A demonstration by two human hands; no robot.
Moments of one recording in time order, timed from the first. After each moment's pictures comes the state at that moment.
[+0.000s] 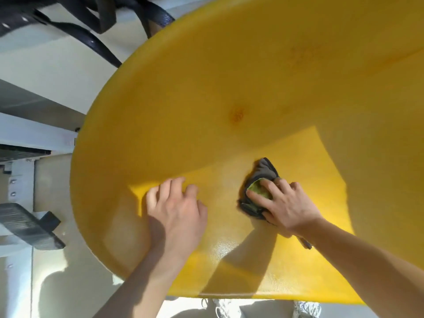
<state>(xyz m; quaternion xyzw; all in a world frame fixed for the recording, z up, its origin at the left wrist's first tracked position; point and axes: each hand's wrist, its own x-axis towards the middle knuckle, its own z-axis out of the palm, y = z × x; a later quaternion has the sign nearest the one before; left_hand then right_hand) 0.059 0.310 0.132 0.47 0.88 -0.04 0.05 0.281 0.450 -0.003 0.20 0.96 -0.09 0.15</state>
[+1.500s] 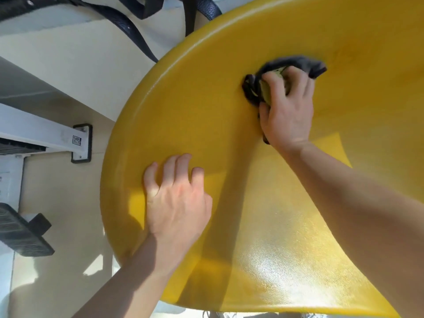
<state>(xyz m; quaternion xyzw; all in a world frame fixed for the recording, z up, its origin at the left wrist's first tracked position) 0.006 0.308 0.157 0.51 0.85 -0.13 0.01 0.100 0.545 0.066 0.43 0.87 -0.03 -0.26</state>
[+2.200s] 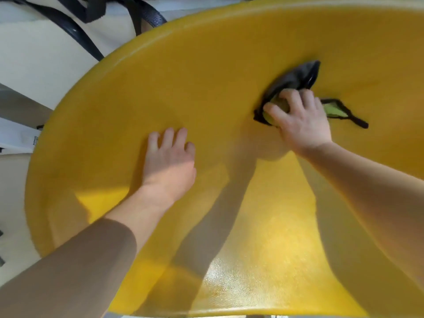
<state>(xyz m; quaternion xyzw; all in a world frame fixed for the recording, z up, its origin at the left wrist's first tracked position) 0.022 0.405 0.122 0.58 0.79 -0.21 0.01 0.225 0.629 0.070 0.25 0.95 0.19 -0.04</state>
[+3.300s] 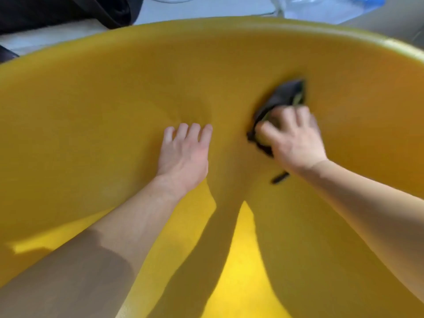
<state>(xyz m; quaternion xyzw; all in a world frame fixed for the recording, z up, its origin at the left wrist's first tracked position) 0.151 0.573 0.092 0.65 0.76 -0.05 -0.02 0.369 0.702 0.083 0.32 0.93 0.15 -0.05</state>
